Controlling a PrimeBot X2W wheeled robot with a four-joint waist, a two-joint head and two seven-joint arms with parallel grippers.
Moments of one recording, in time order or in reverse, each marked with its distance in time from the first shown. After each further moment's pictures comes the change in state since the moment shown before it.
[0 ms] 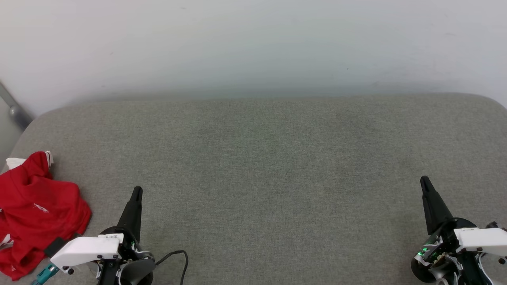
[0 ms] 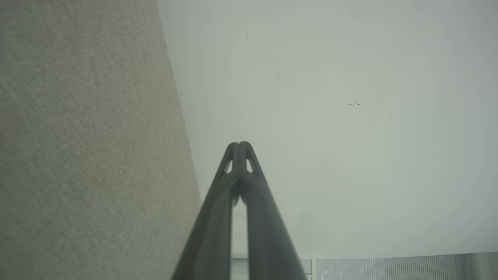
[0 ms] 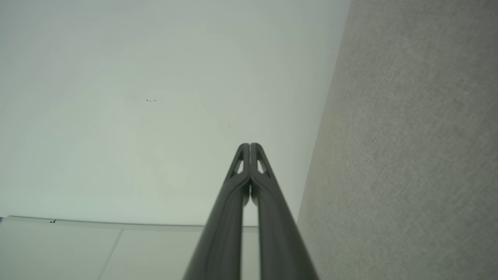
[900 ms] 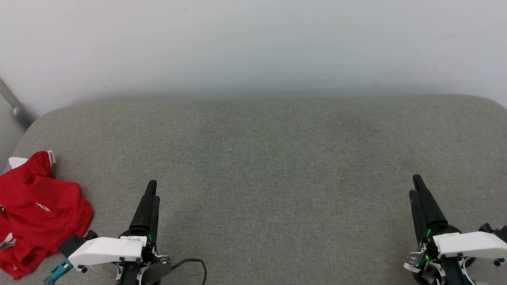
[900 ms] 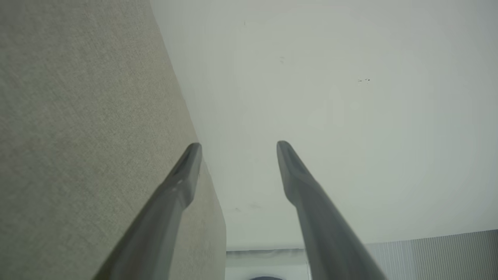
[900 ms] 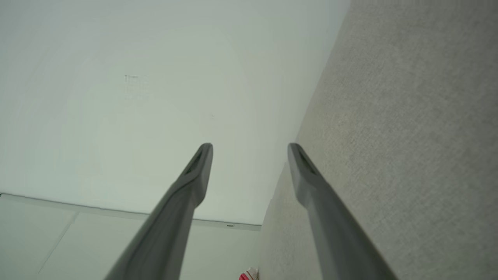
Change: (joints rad) left arm 0.026 0.002 -0.100 -0.033 0.082 0.001 -0.084; right arm 0.031 0.001 0.064 -0.020 -0.154 0.000 -0.082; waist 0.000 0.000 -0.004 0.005
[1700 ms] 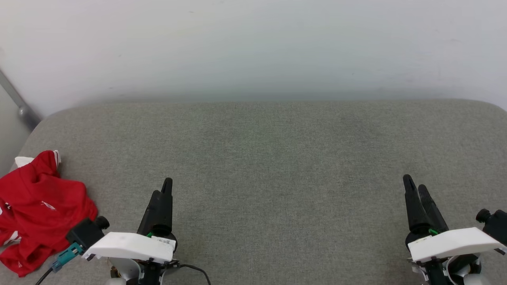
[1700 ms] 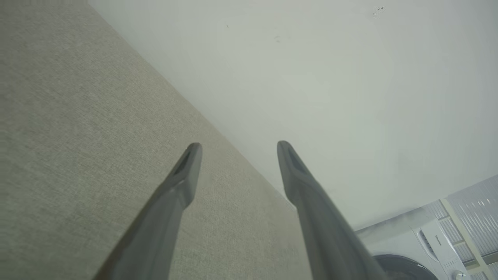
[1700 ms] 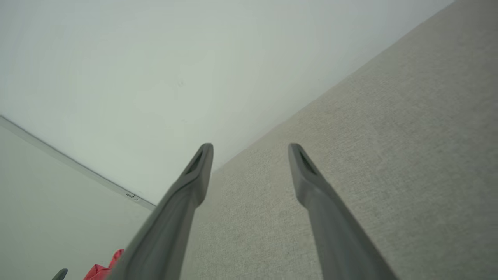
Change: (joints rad) left arm -0.005 0.000 -0.053 -0.019 0.487 0.000 -0.091; right arm 0.005 -0.001 0.015 -0.037 -0.628 0.000 -0.093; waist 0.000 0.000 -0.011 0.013
